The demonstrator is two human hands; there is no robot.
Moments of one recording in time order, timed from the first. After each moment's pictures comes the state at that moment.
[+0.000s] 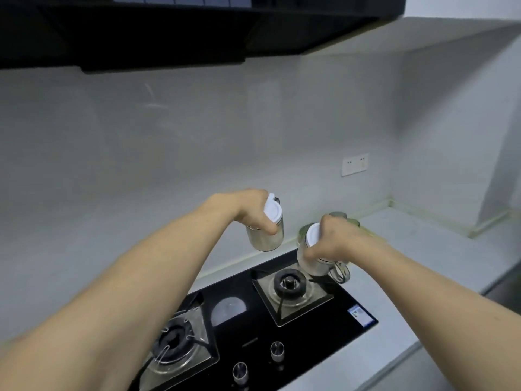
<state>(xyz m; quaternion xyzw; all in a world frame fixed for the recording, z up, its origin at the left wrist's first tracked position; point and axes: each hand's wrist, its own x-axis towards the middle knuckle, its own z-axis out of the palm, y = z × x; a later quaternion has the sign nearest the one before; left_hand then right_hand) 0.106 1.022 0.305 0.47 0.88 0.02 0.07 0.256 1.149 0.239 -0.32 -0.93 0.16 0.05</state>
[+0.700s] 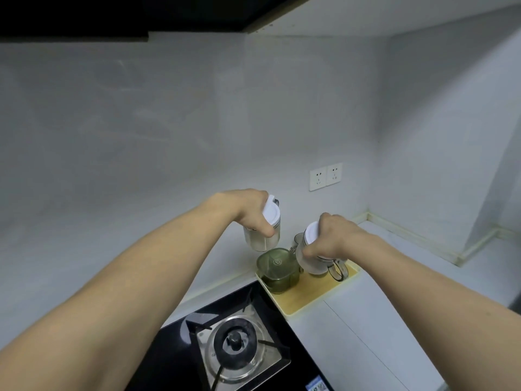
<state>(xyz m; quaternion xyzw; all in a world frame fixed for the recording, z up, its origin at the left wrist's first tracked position) 0.021 1.298 0.293 0.50 0.86 -0.03 0.07 0.174 1.419 0.230 -0.36 -0.92 0.18 0.01</state>
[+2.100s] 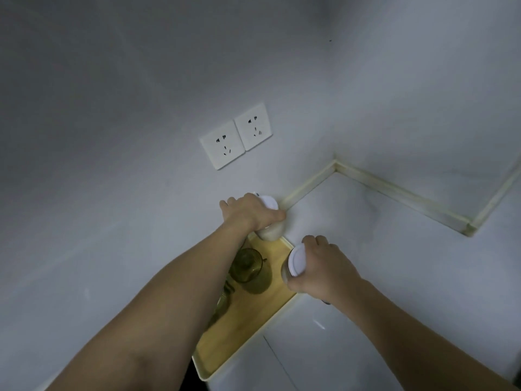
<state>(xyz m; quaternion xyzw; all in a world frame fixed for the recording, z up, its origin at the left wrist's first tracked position) -0.040 1.715 0.054 0.32 0.94 -0.03 0.11 0.142 1.732 -0.004 -0.34 -0.90 0.26 0.05</state>
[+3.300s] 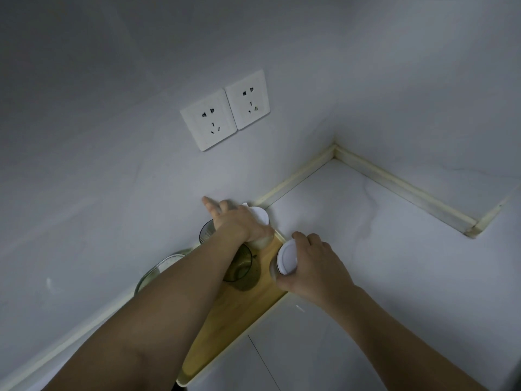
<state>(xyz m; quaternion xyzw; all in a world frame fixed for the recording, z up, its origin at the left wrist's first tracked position) -0.062 1.717 -0.009 0.32 0.91 -0.22 0.16 0.122 1.739 -0.033 -0.33 -0.90 0.27 0.05</state>
